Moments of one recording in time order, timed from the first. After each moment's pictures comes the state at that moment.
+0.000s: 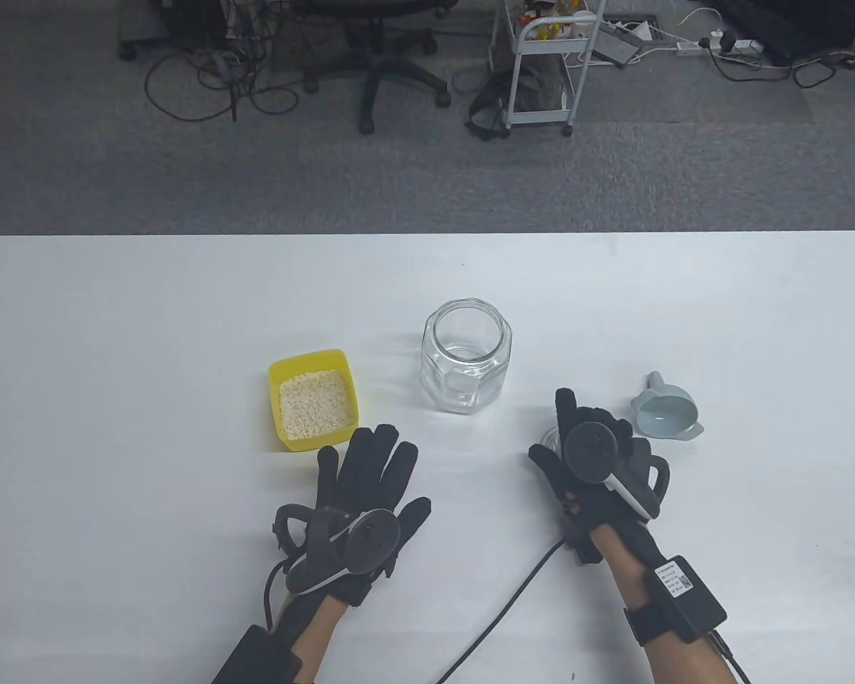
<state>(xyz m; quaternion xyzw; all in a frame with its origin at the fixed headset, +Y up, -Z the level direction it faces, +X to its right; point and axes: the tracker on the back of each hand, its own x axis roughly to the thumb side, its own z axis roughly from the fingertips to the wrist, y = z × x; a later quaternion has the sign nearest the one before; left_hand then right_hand) -0.119 -0.724 -0.171 0.06 -0.17 0.08 0.98 0.197 -0.770 -0.253 -0.01 0.04 0.99 0.13</state>
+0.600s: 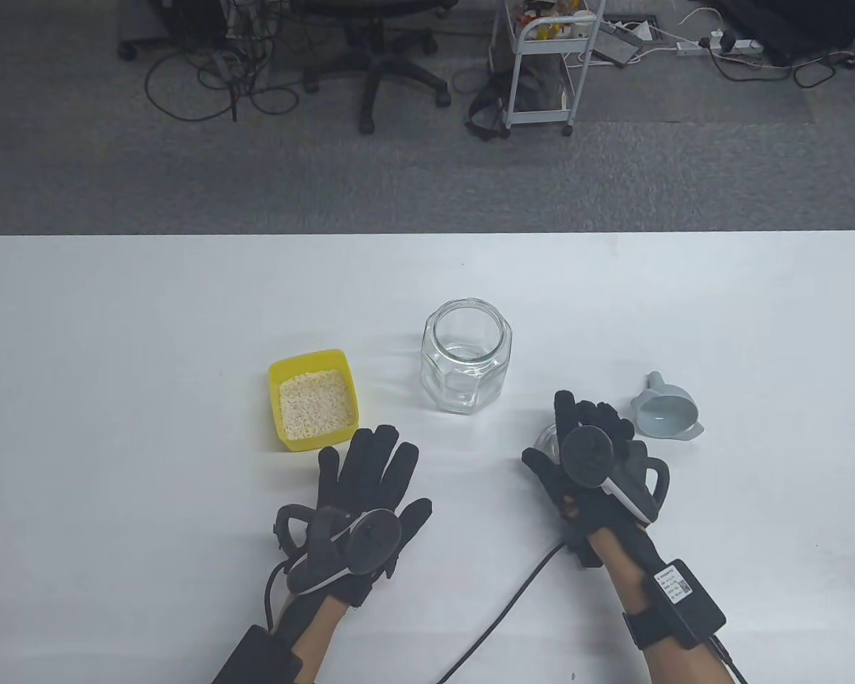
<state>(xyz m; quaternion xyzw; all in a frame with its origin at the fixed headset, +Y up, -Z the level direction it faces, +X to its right) -0.118 -0.724 -0.171 0.06 -0.17 0.08 0.98 0.193 -0.757 -0.246 0.01 0.02 0.99 0.12</state>
